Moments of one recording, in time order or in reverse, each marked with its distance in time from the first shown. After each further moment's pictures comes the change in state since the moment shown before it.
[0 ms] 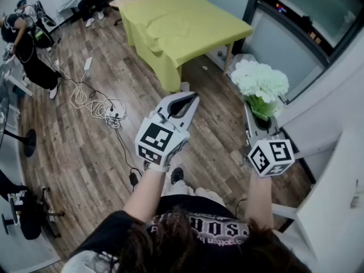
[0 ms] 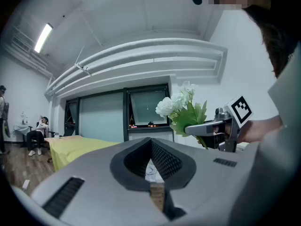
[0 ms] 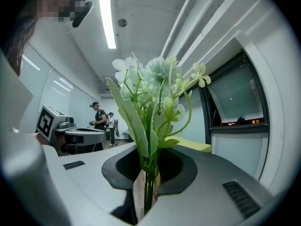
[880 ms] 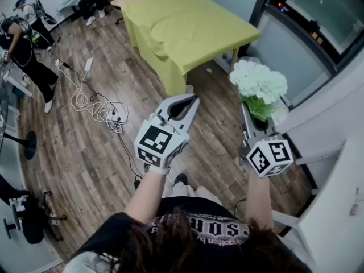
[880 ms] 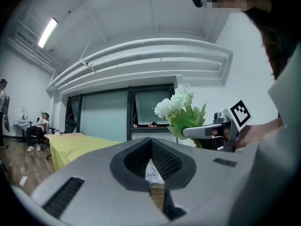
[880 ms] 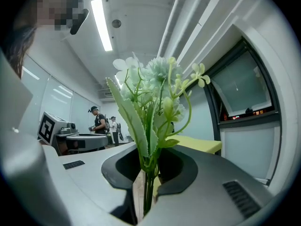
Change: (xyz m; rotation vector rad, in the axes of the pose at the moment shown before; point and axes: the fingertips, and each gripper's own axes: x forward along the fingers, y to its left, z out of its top) left arm 0.015 0.071 -0.006 -0.040 -0.007 0.003; right arm 0.079 0.015 -0.005 0.076 -0.018 0.051
